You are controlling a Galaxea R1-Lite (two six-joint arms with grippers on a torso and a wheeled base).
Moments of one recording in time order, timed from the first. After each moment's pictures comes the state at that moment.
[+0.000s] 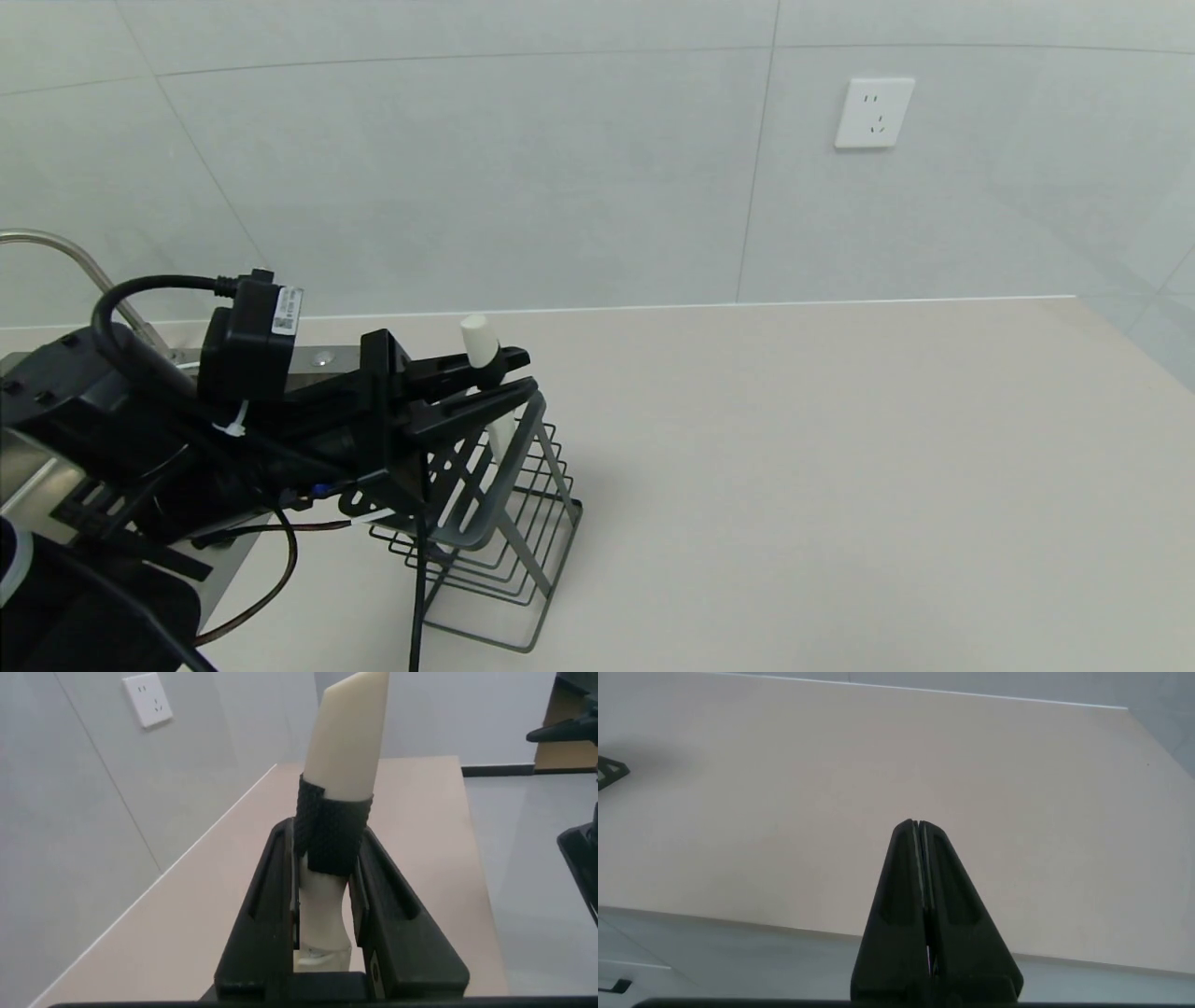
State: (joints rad) left arm -0.29 1.72 -0.47 -1.57 -0.94 0.04; right arm 0.00 0.00 0.00 -0.04 0.09 -0.08
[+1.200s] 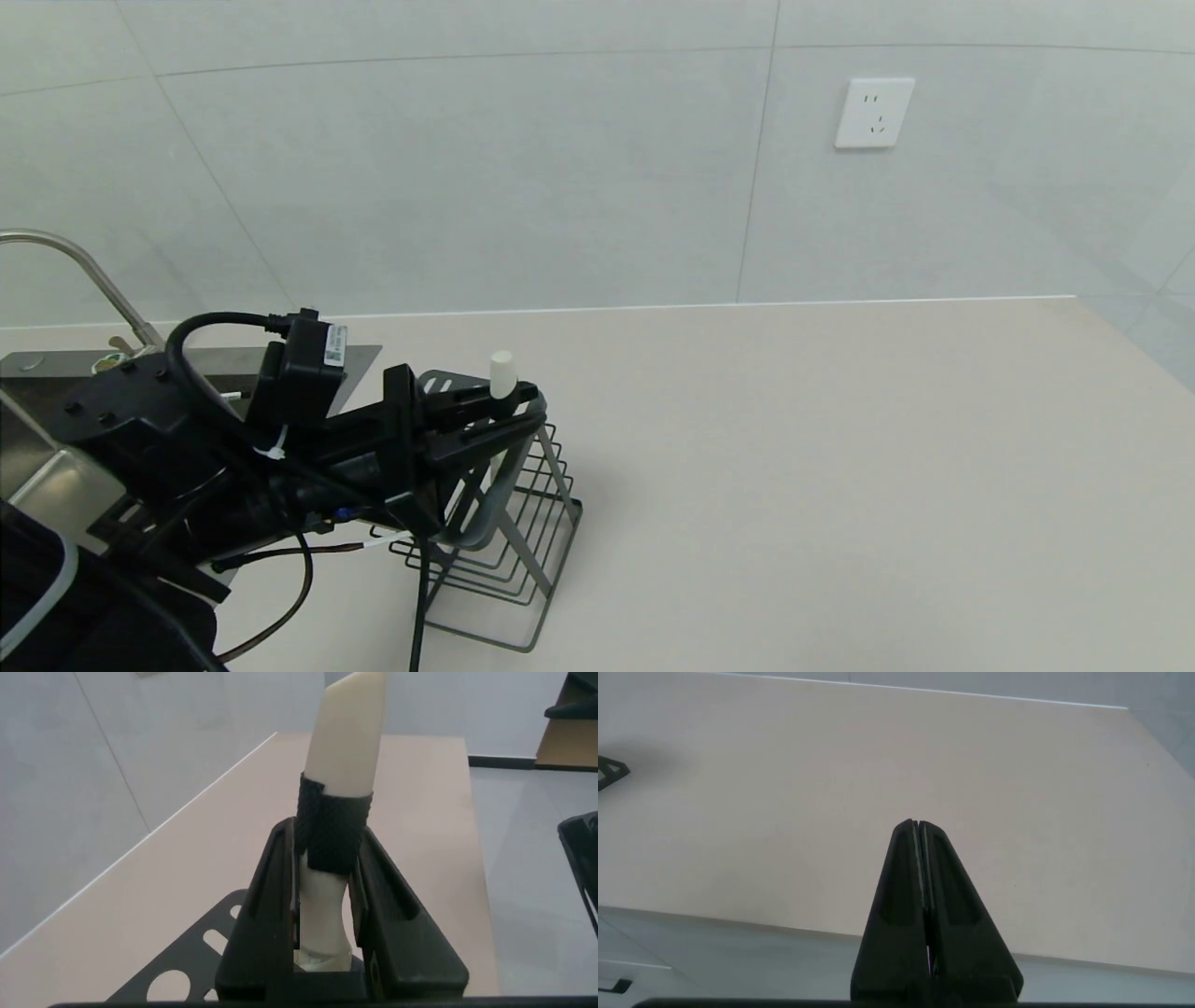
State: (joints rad) left arm -0.29 1.78 -0.41 -1.57 -0.91 0.06; right arm 0.00 0.00 0.00 -0.04 0.09 -0.08
